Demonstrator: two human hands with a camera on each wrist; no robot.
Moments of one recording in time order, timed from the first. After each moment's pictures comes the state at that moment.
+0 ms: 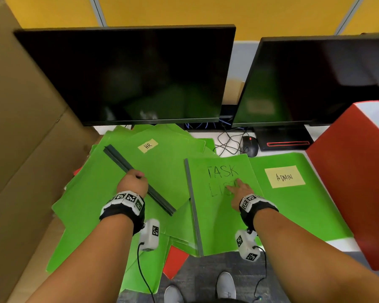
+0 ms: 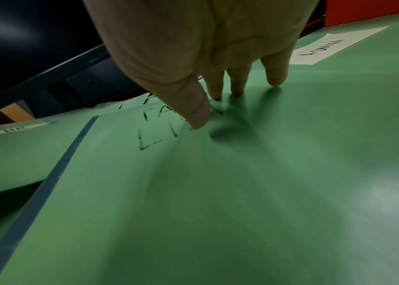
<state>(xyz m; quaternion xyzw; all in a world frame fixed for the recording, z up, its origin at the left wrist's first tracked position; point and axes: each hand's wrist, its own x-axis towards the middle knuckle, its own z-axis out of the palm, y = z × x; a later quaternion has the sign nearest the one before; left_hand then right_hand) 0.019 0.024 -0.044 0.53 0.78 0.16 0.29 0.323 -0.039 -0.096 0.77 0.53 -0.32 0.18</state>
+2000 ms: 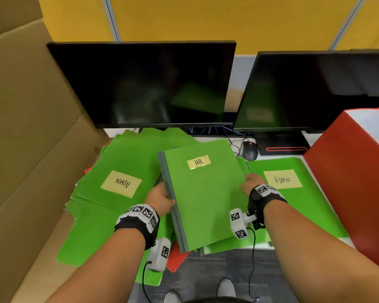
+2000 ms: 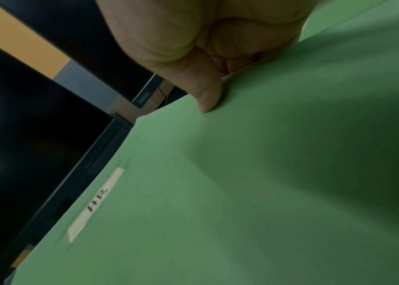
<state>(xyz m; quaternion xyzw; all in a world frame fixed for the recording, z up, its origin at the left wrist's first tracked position) 0.045 -0.032 -0.051 0.58 0.65 0.13 0.47 0.339 -0.048 -0.043 0.85 0.35 -0.37 -0.14</state>
